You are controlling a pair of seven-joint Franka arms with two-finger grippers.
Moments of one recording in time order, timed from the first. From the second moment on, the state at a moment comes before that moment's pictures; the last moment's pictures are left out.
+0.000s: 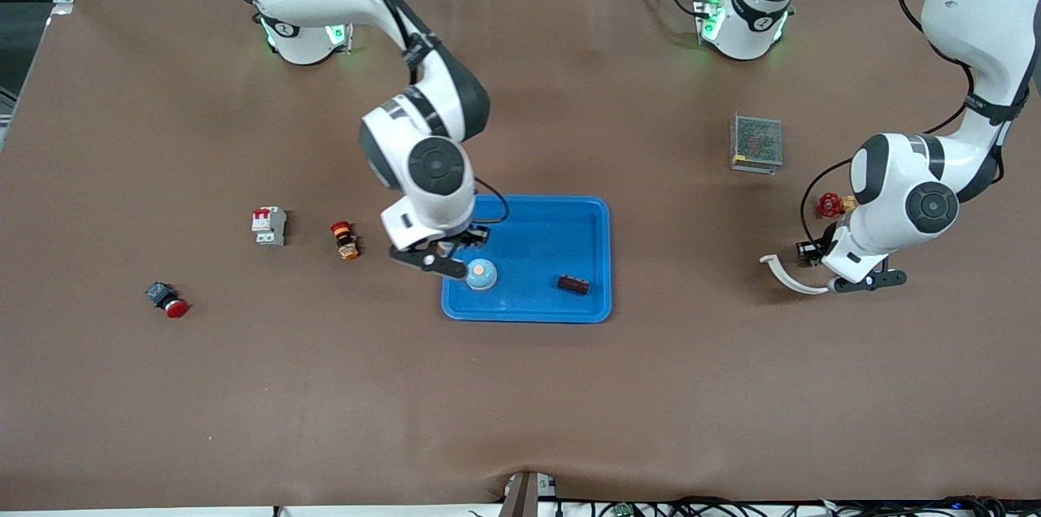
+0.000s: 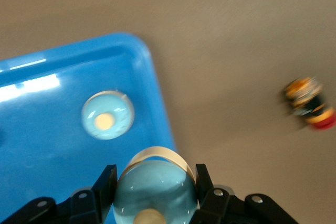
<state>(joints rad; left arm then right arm) 0.33 0.49 -0.25 -2.07 0.27 2.44 -0.23 0.58 0.62 0.01 -1.41 -0.05 1.90 0.86</state>
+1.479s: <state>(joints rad) 0.31 0.40 -0.51 -1.96 0.26 2.23 -0.78 0.07 0.55 0.00 -1.43 -0.06 1.82 -0.03</state>
